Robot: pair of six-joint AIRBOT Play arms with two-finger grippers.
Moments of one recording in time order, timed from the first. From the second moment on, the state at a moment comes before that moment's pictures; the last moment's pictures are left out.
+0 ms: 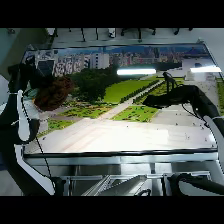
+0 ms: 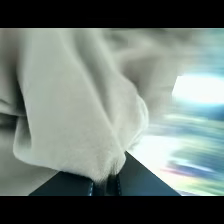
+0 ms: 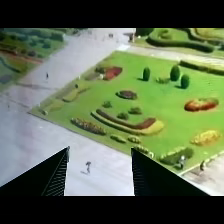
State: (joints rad) left arm 0.12 -1.94 2.03 -1.77 1.20 1.54; right arm 0.03 -1.33 1.08 2.22 -0.98 -1.81
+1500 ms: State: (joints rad) left arm -0.46 -1.31 1.11 -2.17 1.27 1.51; right arm -0.39 -1.19 1.03 2.15 -1.35 -1.79
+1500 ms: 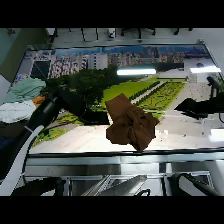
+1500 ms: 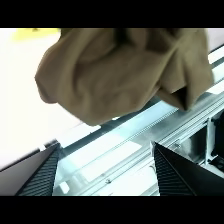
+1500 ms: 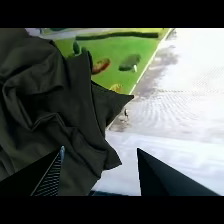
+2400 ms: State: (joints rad) left arm -0.60 -1.49 0.97 -2.35 0.76 1.56; right arm -0.10 -1.50 0.98 2.29 -1.13 -1.91
